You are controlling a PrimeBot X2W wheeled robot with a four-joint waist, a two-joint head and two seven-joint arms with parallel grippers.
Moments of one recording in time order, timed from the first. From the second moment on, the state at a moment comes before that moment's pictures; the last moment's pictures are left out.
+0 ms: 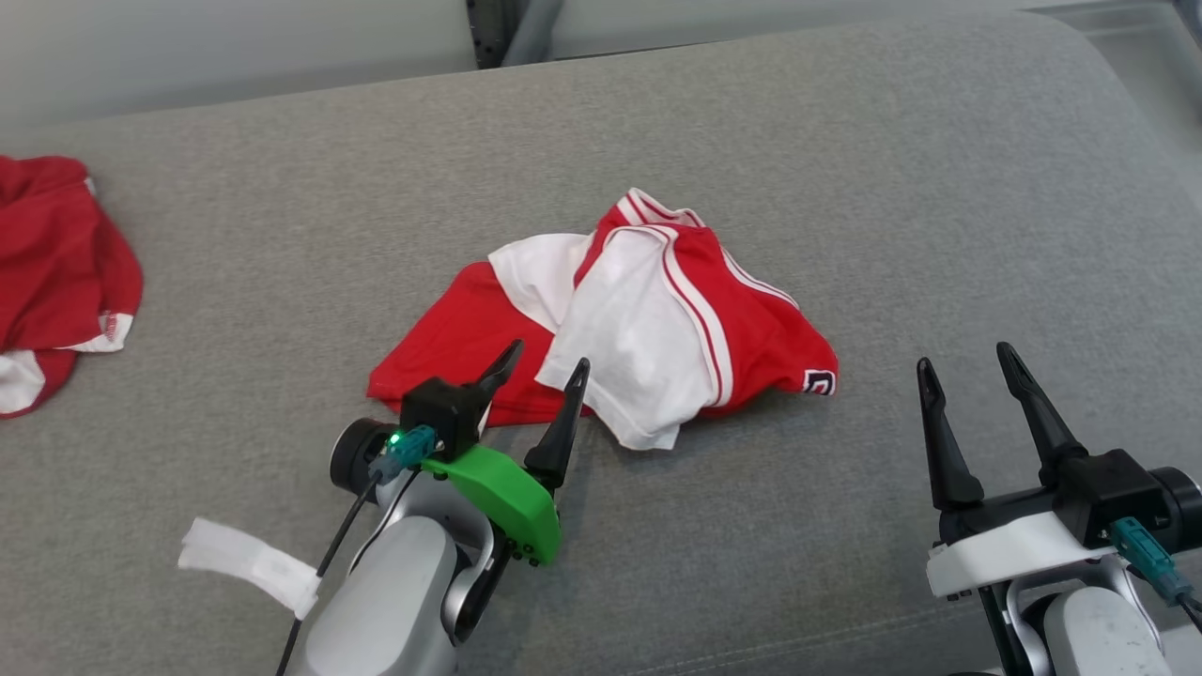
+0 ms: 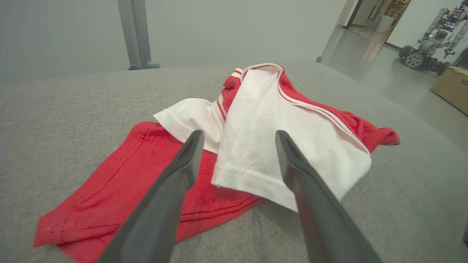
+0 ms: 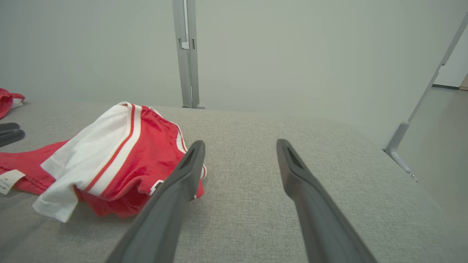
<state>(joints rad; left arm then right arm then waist) -0.43 0.05 -0.50 0.53 -0.39 -0.13 -0.20 -0.06 -0.09 -0.01 0.05 0.03 0.13 -0.26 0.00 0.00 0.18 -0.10</state>
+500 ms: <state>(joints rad) -0.57 0.08 -0.56 0.86 -0.52 -0.13 -0.22 -0.04 -0.07 -0.02 0.06 0.03 0.13 -0.26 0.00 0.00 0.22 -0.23</state>
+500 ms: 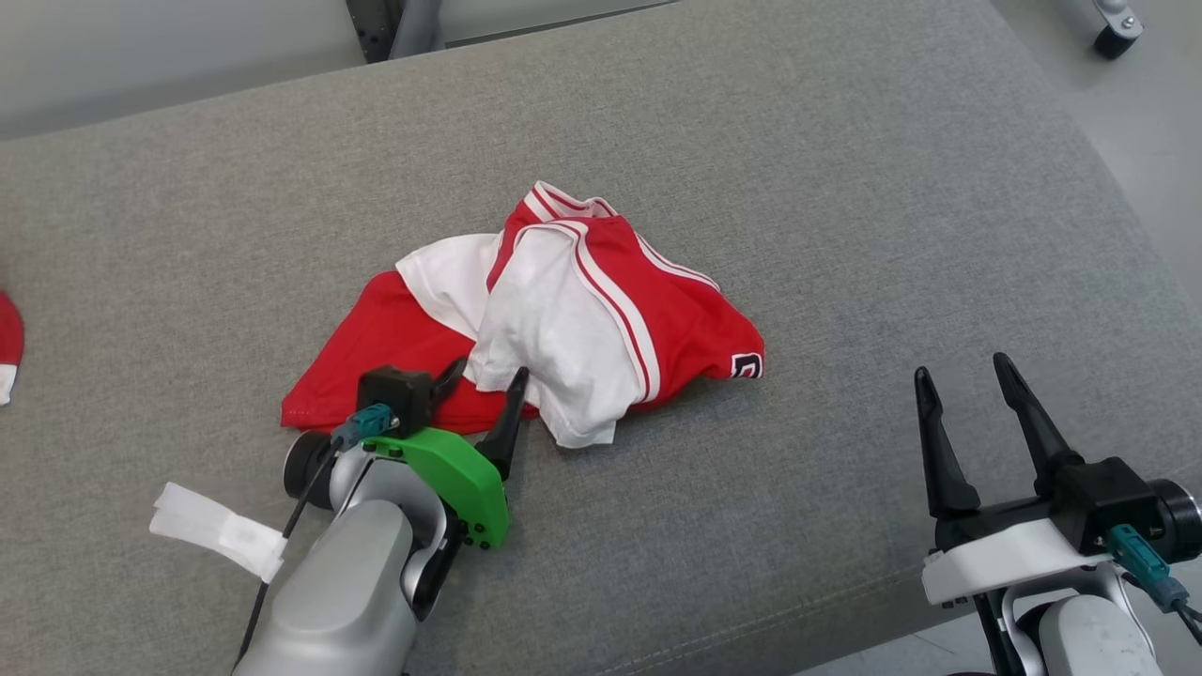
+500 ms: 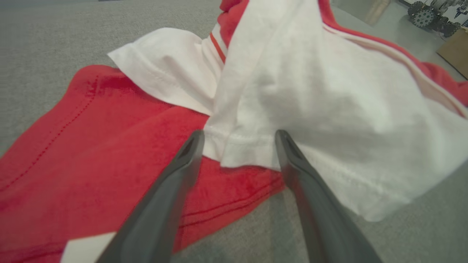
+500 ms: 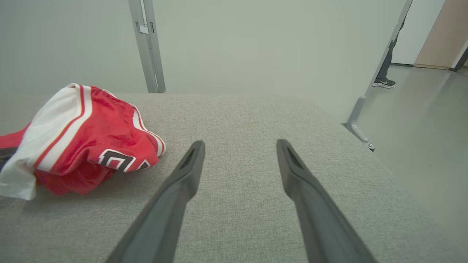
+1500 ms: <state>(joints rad) -0.86 0.05 -0.85 0.48 -0.70 -0.10 -0.01 -0.07 -0.06 0.04 0.06 0.05 0.13 -0.26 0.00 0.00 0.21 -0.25</state>
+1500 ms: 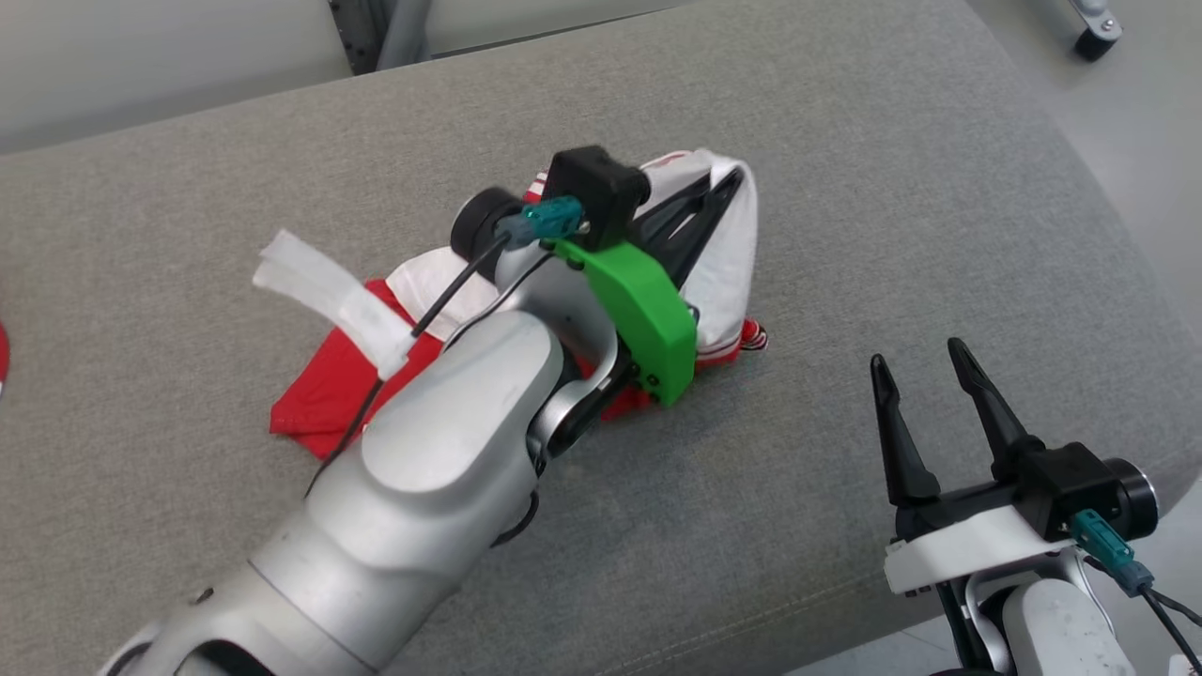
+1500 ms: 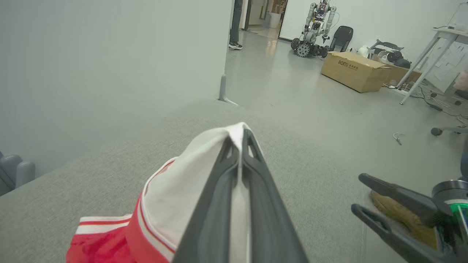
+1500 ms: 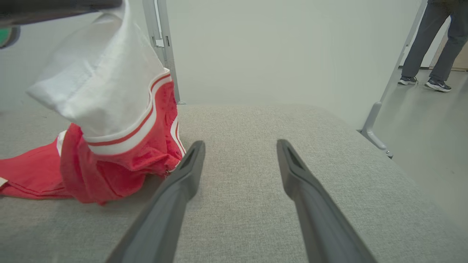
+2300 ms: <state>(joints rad) -0.99 0.05 -1.28 0.57 -0.99 -0.01 -0.11 -0.15 -0.05 0.10 0.10 0.19 0.13 -0.26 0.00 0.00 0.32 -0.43</state>
